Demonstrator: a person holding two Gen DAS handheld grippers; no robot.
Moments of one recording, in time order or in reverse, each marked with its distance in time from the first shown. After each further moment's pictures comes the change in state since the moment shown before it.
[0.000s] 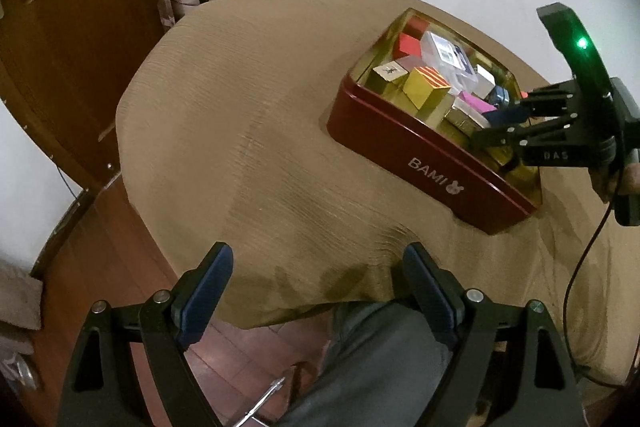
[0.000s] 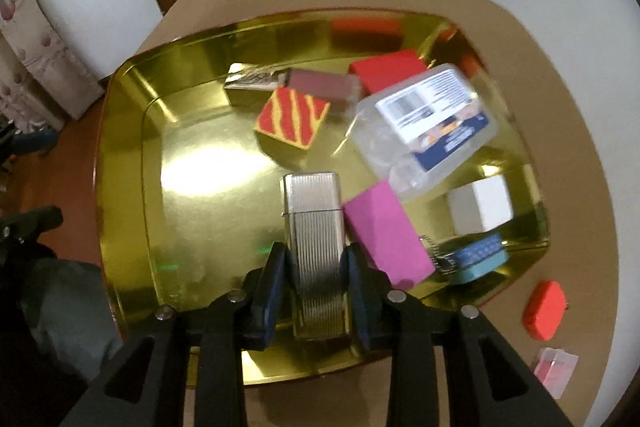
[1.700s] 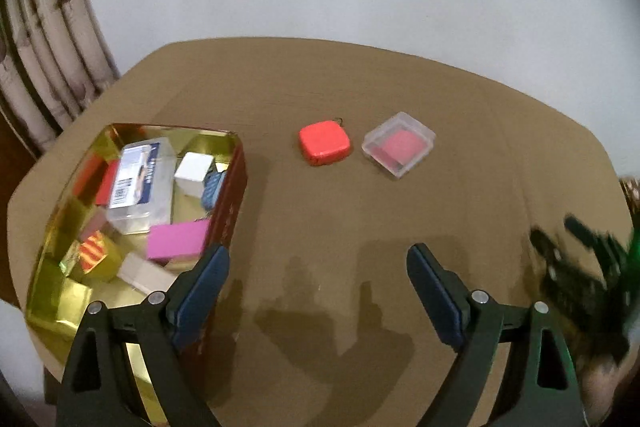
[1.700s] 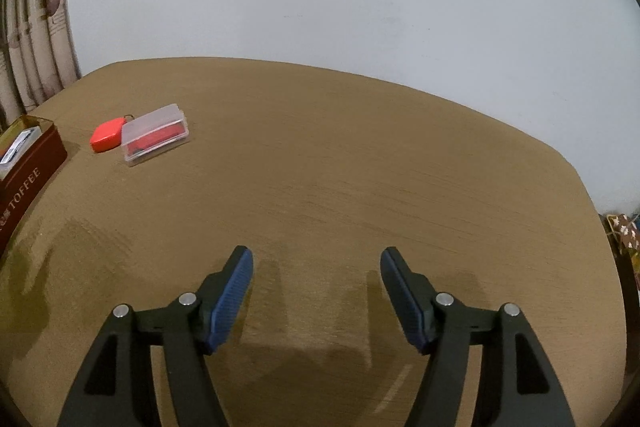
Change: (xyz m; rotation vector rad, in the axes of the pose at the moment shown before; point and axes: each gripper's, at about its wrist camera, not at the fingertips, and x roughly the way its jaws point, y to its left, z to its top) left arm 0.042 -0.284 0.079 0.356 -0.068 -0.156; right arm -0.106 -0.128 -0.338 0.966 -0.288 -0.650
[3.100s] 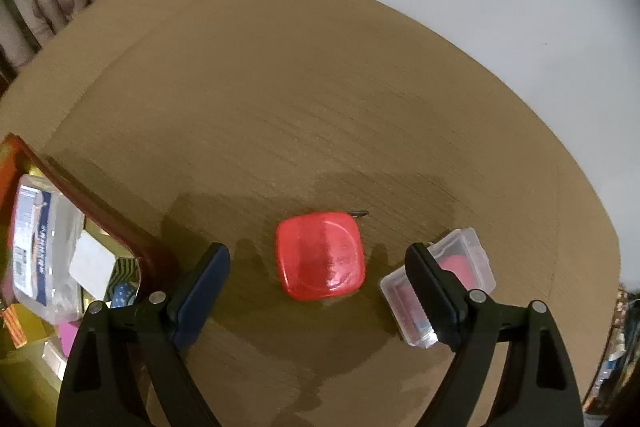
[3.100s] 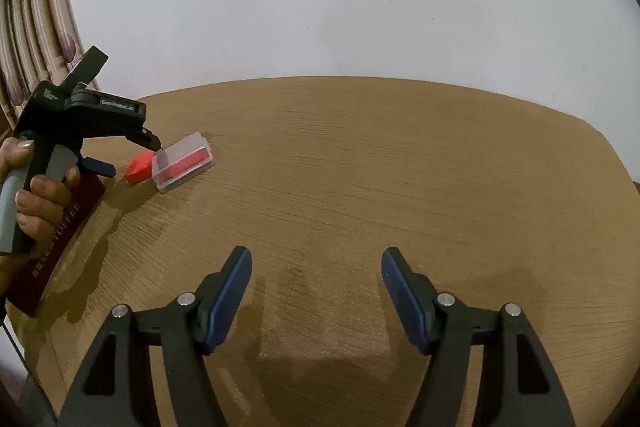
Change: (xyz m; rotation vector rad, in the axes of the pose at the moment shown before) left arm 0.132 0.018 0.110 -0.271 0.247 0.005; right arm -0.032 -0.037 -0.011 0.121 -0.033 0.177
